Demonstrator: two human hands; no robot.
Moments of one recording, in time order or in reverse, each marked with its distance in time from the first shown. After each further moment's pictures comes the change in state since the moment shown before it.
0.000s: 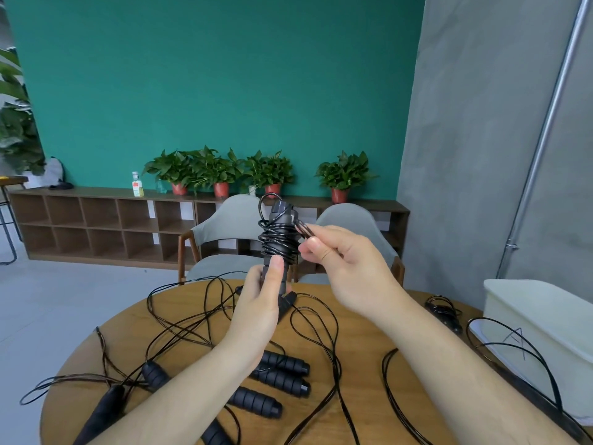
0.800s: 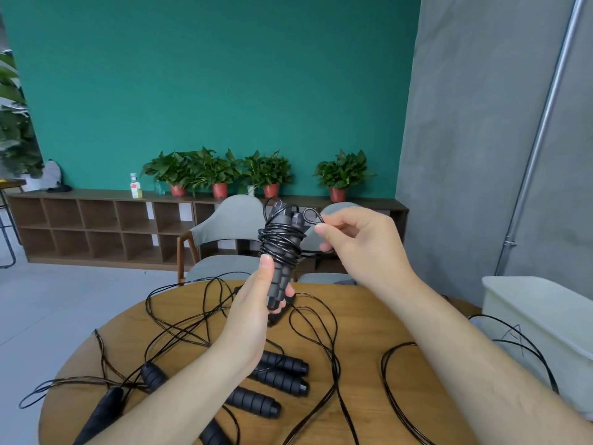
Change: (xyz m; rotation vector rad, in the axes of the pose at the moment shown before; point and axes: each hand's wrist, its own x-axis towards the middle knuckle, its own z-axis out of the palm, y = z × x) left_hand 0.001 0.000 -0.002 -0.203 -0.058 -0.064; right_hand 0.019 0.005 -0.026 -0.231 0.240 0.027
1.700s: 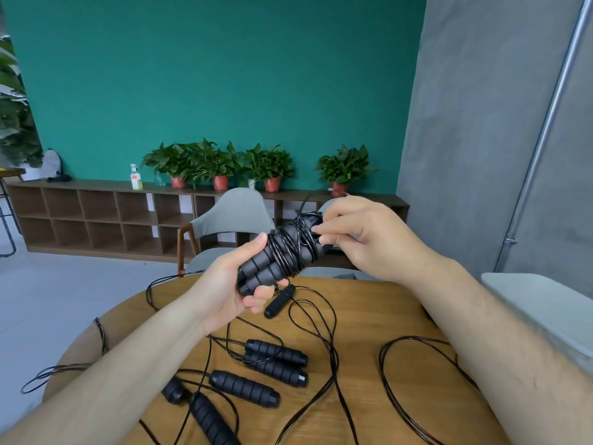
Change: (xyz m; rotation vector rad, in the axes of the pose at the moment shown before) left_hand 0.019 0.045 -0.038 -0.024 -0.358 -0.280; right_hand 0.015 0.007 -0.024 -0.358 -0.331 -0.565
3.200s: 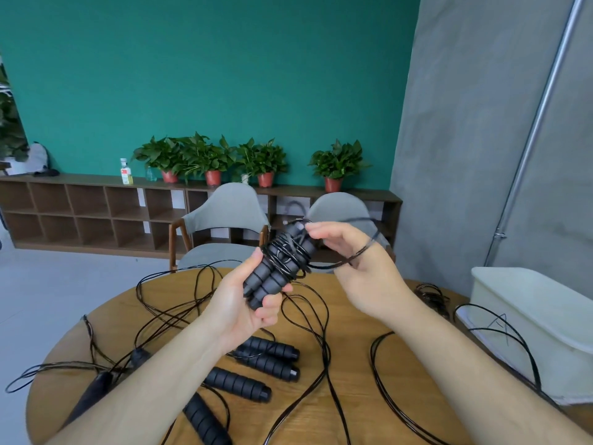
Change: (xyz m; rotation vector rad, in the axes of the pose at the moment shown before) left_hand 0.020 -0.050 0.009 -0.281 0.014 -0.105; right_hand -0.044 -0.015 0.041 0.695 0.134 0.325
